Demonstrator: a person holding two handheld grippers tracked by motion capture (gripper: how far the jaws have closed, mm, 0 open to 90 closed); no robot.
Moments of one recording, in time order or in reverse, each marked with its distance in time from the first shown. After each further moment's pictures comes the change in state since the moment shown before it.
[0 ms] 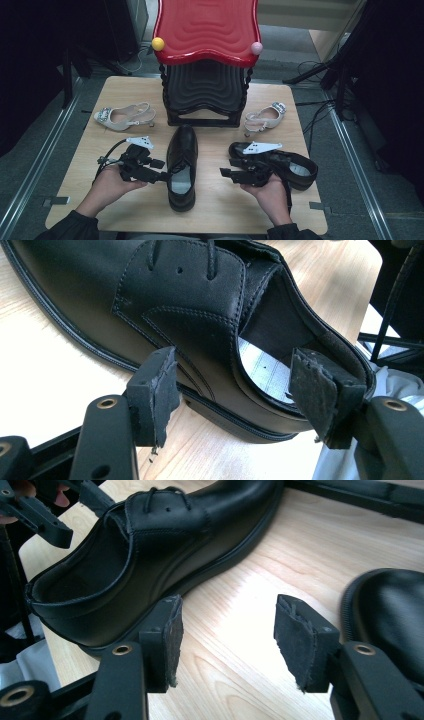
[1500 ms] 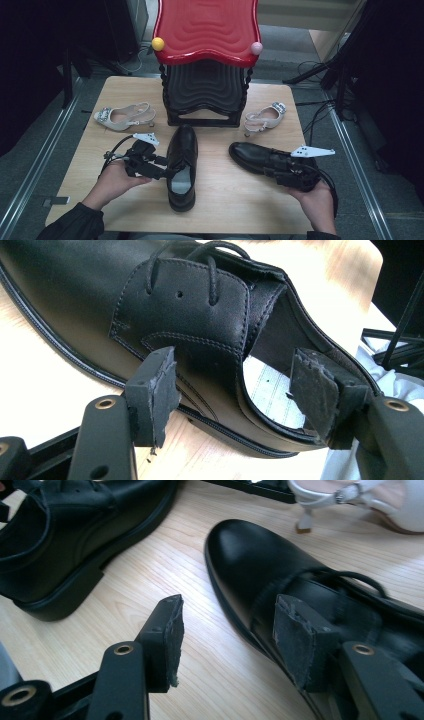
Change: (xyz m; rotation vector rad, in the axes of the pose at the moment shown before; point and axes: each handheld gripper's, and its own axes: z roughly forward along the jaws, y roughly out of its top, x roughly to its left) left arm 0.003 0.013 0.009 0.017 -0.006 0.017; right arm -0.046 -0.031 -0.094 -0.008 -0.193 0.061
